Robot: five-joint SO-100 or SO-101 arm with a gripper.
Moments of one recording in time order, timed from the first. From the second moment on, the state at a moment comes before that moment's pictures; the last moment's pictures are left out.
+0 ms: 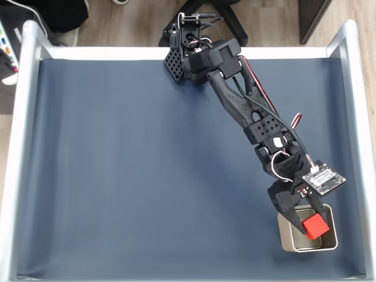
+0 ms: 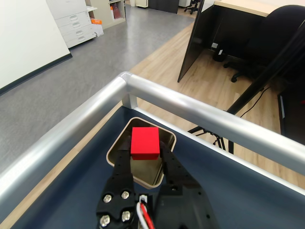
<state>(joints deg) -34.7 69.3 75.7 15.7 -89.4</state>
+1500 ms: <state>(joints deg) -33.4 69.5 75.8 14.2 -91.1</state>
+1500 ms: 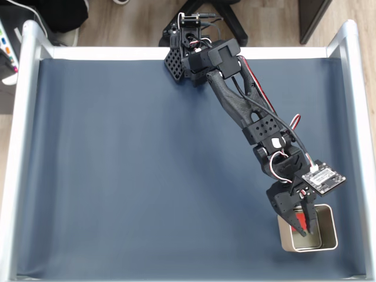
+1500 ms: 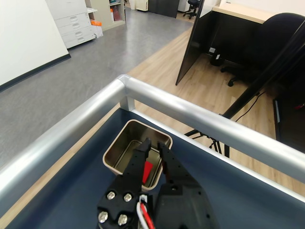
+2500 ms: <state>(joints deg) -5.3 144.1 150.9 16.1 -93.8</state>
